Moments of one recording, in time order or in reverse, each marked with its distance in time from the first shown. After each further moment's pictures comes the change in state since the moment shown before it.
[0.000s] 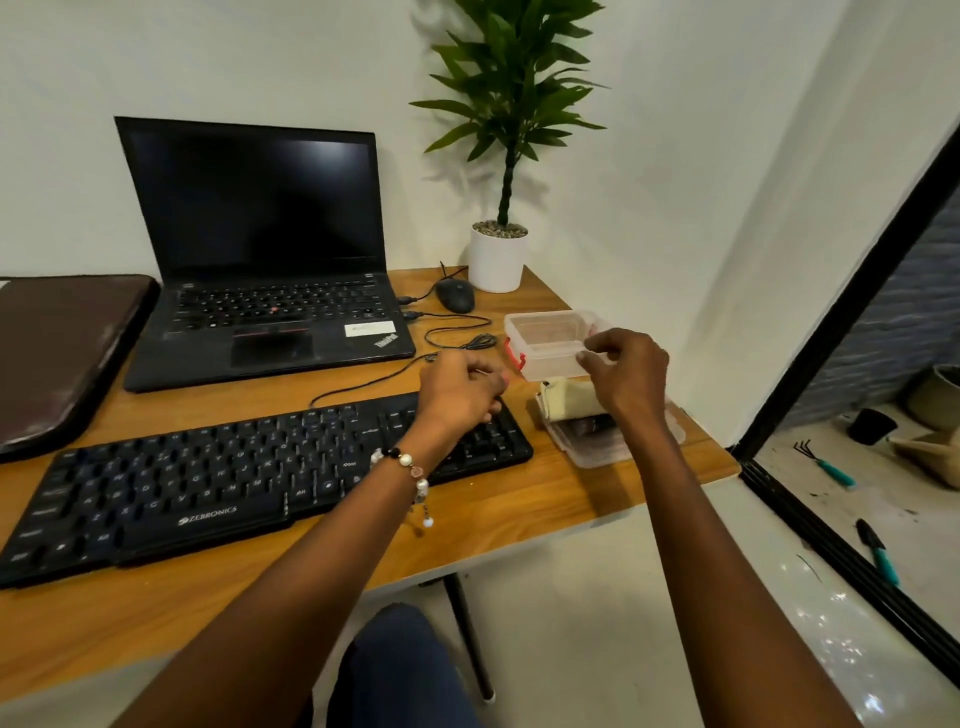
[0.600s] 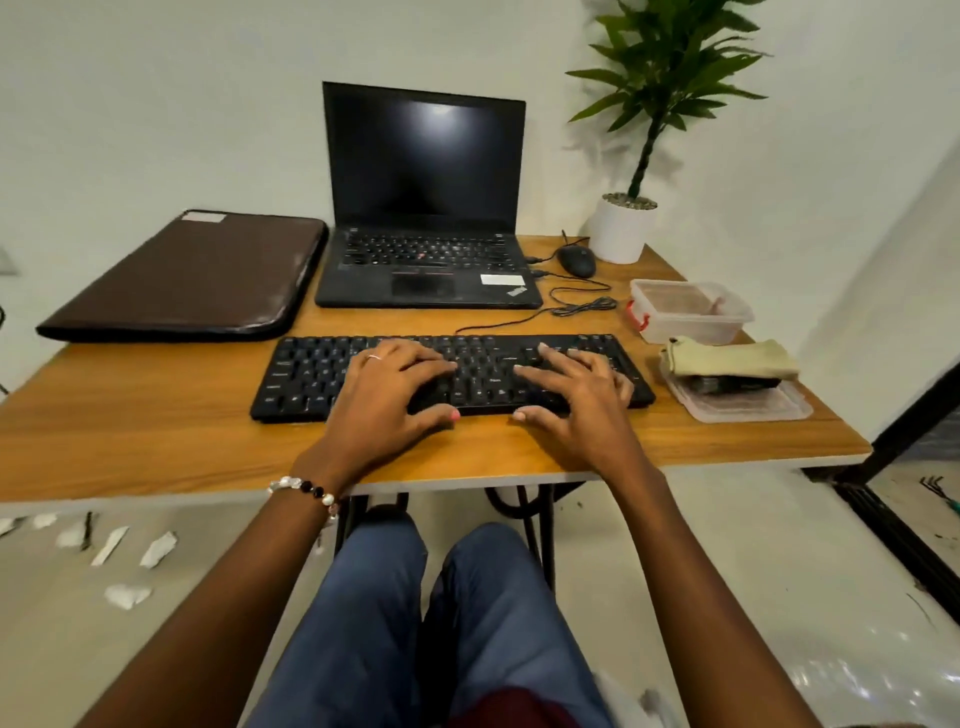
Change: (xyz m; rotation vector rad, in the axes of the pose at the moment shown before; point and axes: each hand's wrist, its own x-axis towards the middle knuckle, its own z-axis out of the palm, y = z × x) left_hand -0.108 -0.112 -0.184 0.899 0.141 0.462; right_hand -0.145 -0.079 0.065 -0.276 -0.495 -0.488
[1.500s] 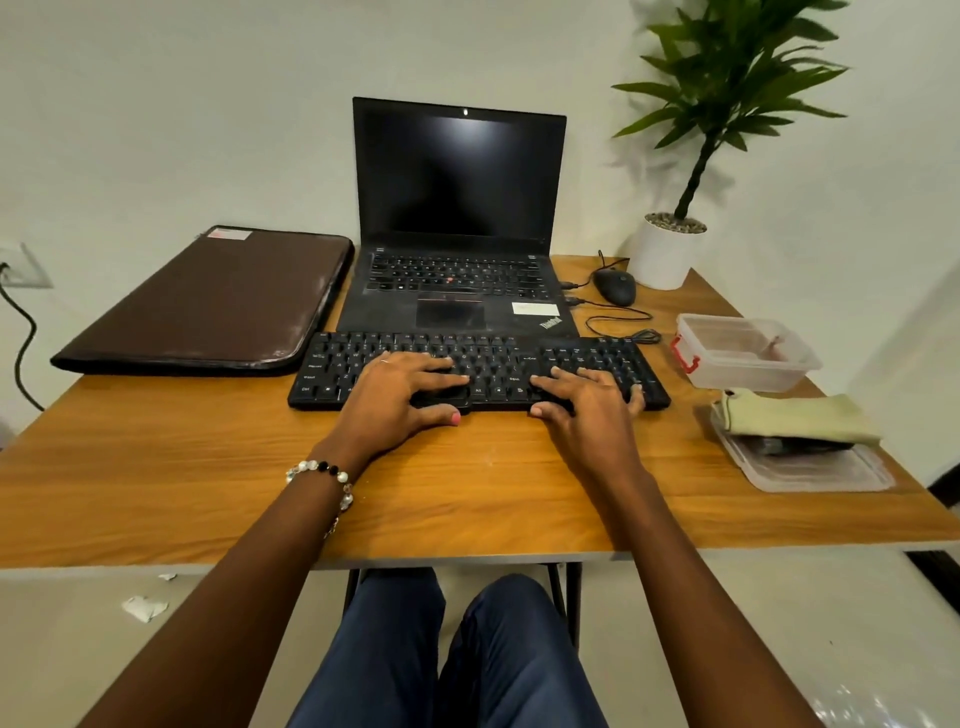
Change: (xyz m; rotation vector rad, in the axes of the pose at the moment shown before) left_hand 0.059 -0.063 0.015 -0.141 -0.049 -0.023; right_hand 0.077 -0.002 0.034 0.071 0.038 0.128
